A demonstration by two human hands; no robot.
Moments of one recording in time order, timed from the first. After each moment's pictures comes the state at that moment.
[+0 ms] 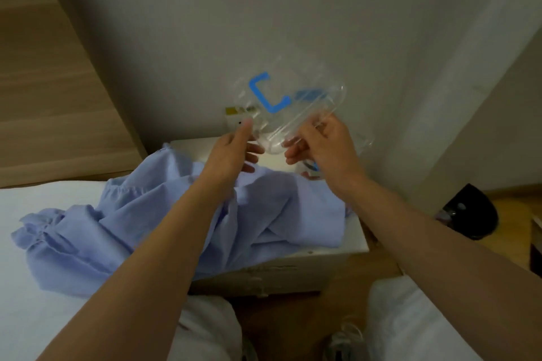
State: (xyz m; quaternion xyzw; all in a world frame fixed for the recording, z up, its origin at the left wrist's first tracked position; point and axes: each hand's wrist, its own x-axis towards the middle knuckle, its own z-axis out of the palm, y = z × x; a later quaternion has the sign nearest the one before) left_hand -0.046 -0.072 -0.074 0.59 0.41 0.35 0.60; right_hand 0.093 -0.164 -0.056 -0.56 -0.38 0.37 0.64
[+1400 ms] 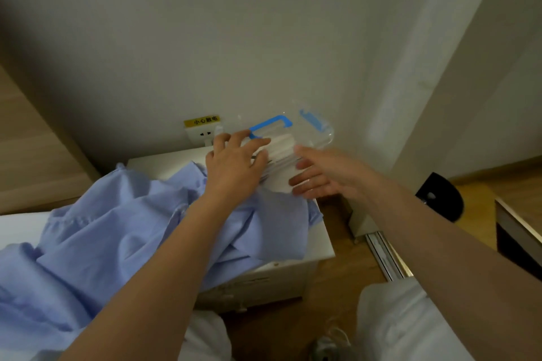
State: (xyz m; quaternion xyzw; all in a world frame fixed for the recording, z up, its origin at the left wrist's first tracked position) left_hand 0.020 -0.095 -0.091 0.88 0.43 0.17 0.13; right_hand 0.172 -0.193 -0.072 -0.69 -0.26 0.54 0.41
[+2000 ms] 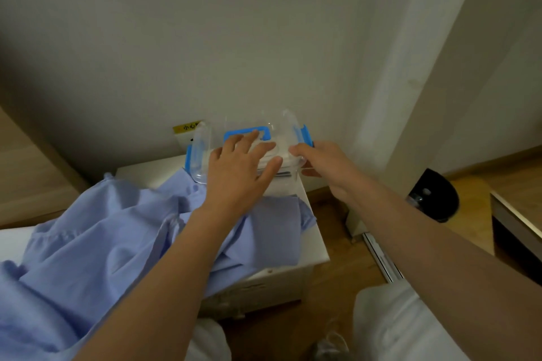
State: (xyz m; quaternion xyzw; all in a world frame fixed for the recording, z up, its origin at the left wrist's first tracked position) left_hand 0.035 -0.100 -0.099 0.91 0.36 0.18 0.04; right_hand 0.185 -0.176 -0.094 -0.71 -0.27 0.40 0.52
